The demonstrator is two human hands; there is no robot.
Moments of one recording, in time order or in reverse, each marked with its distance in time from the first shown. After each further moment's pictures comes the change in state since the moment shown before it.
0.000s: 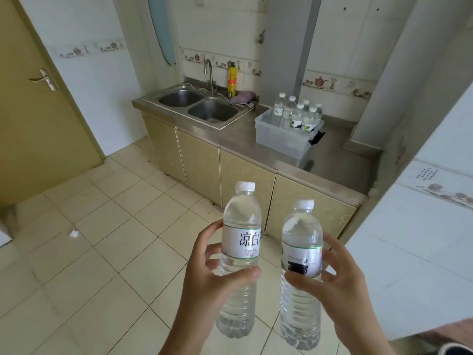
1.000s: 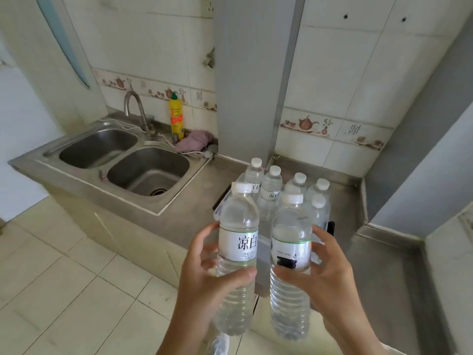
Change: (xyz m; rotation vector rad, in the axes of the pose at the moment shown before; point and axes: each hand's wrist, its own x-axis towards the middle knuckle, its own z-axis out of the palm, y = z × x) left_hand 0.574 0.056 0.190 -0.031 -0.168 0.042; right_hand 0.576 -0.035 0.044 -0.020 0.170 -0.003
